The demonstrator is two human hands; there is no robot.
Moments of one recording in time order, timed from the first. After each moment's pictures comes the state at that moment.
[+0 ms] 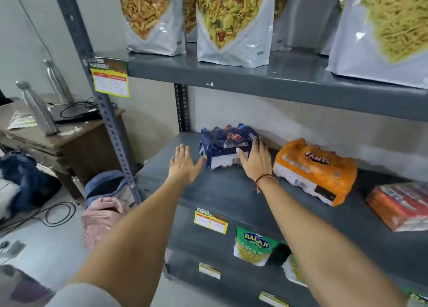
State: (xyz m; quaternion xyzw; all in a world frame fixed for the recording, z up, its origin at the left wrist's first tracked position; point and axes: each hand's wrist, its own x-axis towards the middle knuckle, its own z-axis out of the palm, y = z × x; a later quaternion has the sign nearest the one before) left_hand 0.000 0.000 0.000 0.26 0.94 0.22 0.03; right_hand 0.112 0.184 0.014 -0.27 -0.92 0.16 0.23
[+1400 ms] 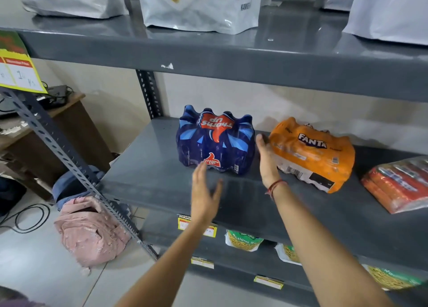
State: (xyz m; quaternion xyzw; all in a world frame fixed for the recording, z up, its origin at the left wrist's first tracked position) left_hand 0.070 0.076 -0.076 0.28 0.79 0.54 0.01; right_hand 0.119 0.243 -0.025 -0.30 -0.64 0.63 0.33
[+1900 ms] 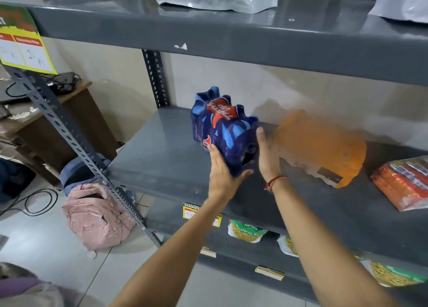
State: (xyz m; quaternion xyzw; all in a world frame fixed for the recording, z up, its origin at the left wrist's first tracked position) left_hand 0.068 0.113 -0.068 0.29 0.79 0.53 0.10; right_hand 0.113 0.226 -0.028 -0.27 -0.67 0.59 0.35
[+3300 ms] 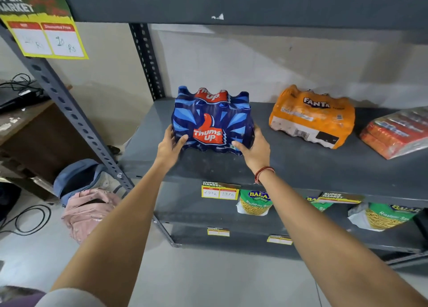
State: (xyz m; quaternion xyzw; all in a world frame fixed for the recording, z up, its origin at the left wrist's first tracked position) left_hand -0.071 -0.004 -0.068 0.29 0.76 0.56 0.17; right_hand 0.118 0.142 -0.048 -0.36 -0.76 0.41 0.34
